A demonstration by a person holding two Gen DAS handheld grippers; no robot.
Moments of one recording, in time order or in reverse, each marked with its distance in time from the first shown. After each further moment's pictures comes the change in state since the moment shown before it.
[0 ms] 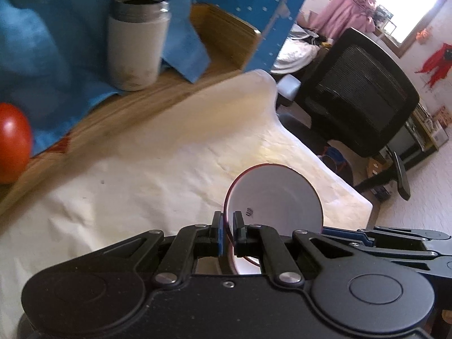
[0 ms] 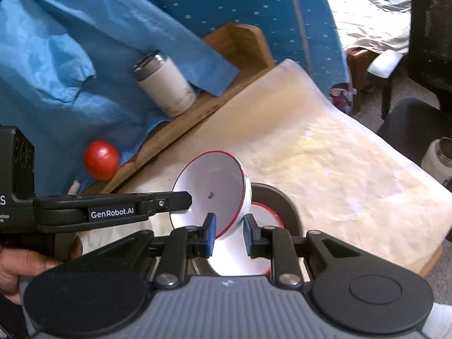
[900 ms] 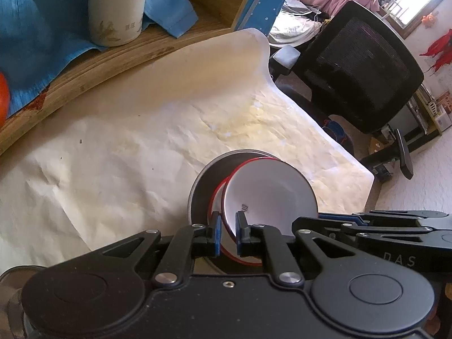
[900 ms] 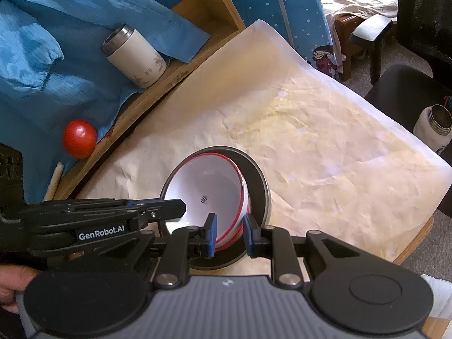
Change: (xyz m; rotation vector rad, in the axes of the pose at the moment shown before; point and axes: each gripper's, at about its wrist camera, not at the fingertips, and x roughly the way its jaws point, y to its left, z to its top) left arm 0.023 -0.016 -0.024 -0.010 0.096 0.011; right arm 0.012 -0.030 -0.009 0.040 0.137 -0.017
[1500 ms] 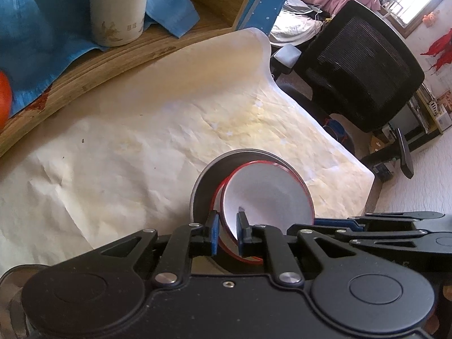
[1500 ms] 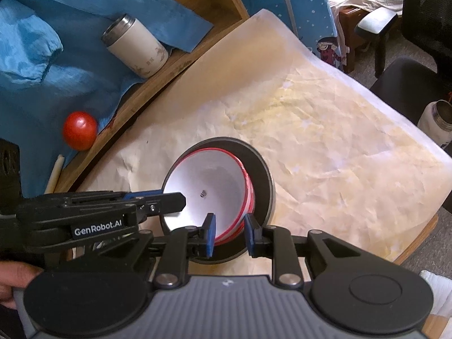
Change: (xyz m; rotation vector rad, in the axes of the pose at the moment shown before) left arm -0.002 0.001 0.000 -0.005 0.002 0.004; right arm 0.006 0.001 0.000 -0.002 0.046 0.015
